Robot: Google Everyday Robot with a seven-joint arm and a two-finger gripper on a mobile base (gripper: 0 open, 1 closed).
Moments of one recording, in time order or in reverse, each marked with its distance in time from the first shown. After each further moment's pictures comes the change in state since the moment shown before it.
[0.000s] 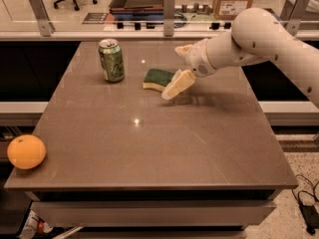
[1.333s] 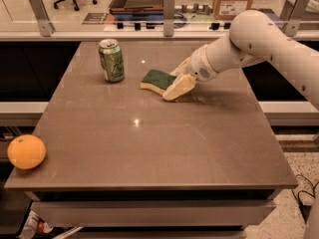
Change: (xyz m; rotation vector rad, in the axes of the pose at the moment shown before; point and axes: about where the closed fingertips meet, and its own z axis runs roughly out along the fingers) arm 0.031 0.005 0.008 -0.055 0.092 0.105
